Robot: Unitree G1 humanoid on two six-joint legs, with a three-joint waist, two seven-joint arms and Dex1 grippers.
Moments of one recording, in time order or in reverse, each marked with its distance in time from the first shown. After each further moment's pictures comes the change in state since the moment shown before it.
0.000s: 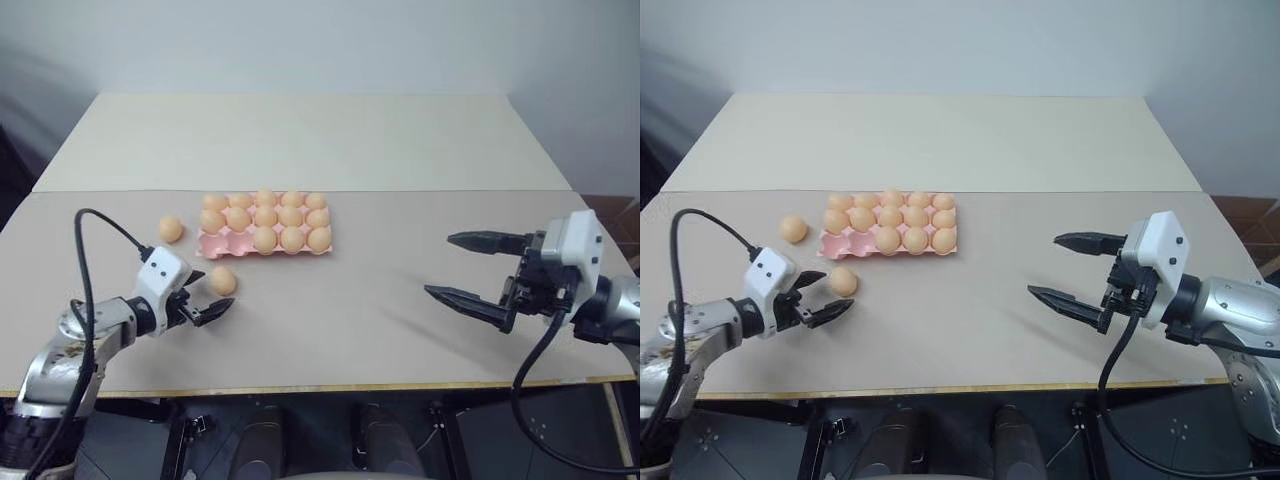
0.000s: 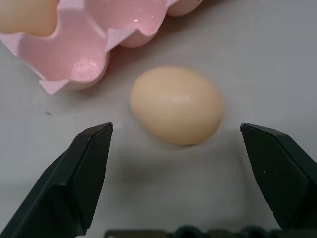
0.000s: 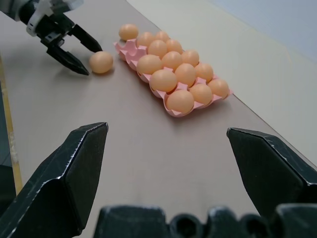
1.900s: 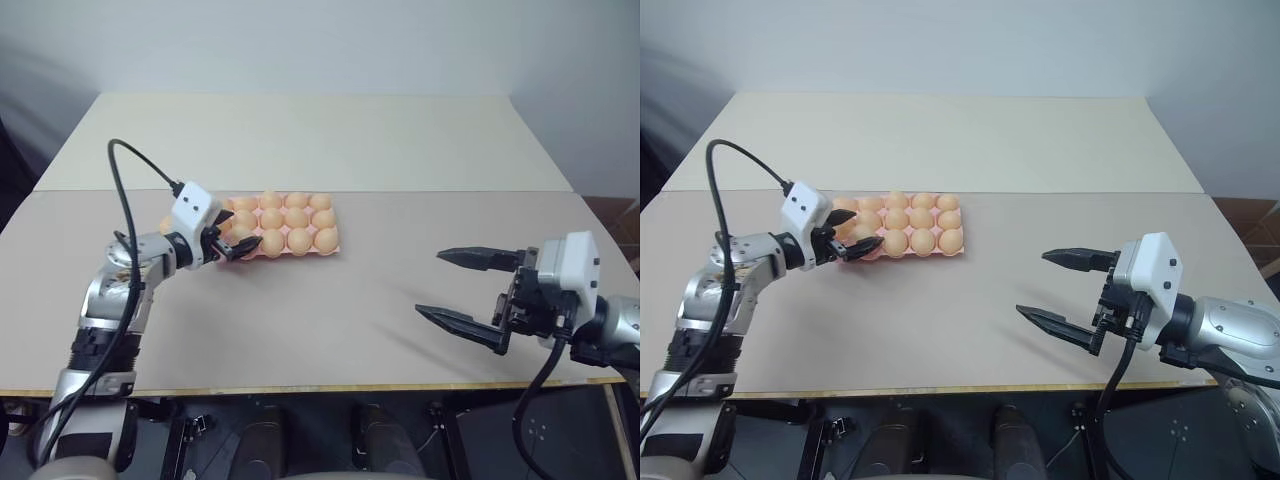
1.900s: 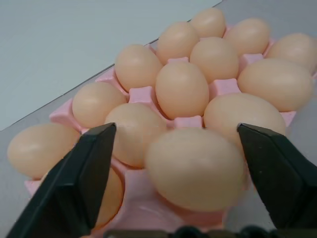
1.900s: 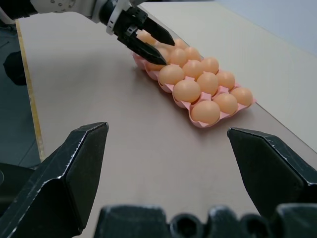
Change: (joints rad) left arm -0.395 -0.104 -0.076 0.280 0.076 -0.093 -0.037; right arm 0.099 0.001 -0.020 -0.110 0.061 -0.002 -0.049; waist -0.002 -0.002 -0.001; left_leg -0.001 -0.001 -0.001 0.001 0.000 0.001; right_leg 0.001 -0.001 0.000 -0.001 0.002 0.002
